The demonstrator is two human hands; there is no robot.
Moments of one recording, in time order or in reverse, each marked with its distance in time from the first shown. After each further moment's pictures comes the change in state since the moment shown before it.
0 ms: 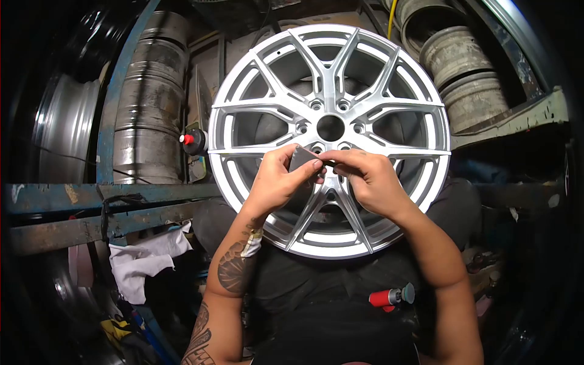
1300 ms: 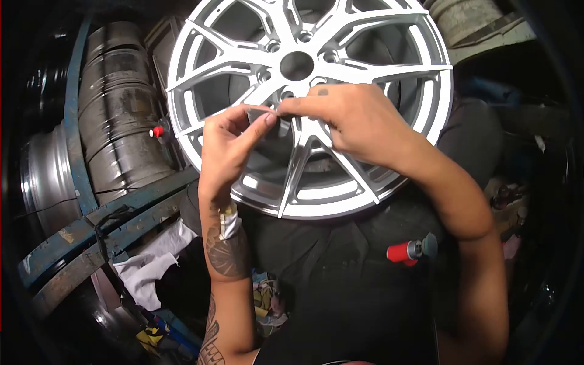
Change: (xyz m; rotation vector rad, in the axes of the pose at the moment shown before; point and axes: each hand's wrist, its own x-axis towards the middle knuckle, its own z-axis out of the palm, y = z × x) left_hand -0.002 0.004 -0.006 0.288 0.039 -0.035; right_hand -0.011 -0.002 -0.012 -0.391 -0.051 -0.103
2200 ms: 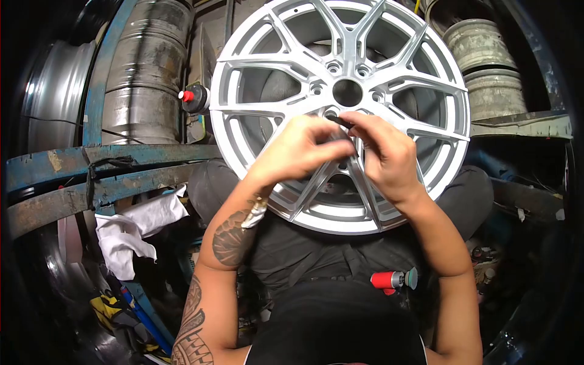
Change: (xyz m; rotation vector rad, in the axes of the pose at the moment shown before) left_hand 0.002 -0.011 0.010 0.117 -0.152 0.180; right_hand 0.014 -0.021 0.022 0.149 0.228 -0.016
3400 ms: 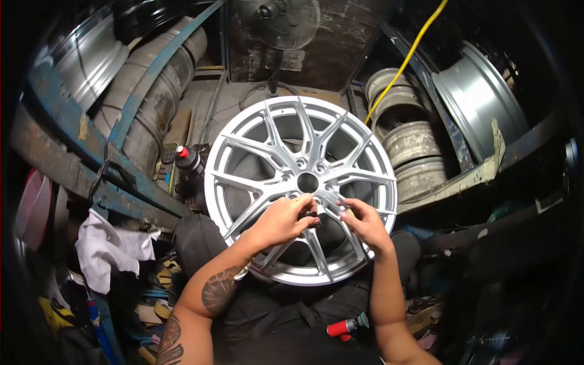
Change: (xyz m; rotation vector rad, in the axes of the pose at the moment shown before) left_hand -0.021 0.009 0.008 0.139 0.149 0.290; right_hand -0.018 0.020 -0.062 0.300 -0.253 0.630
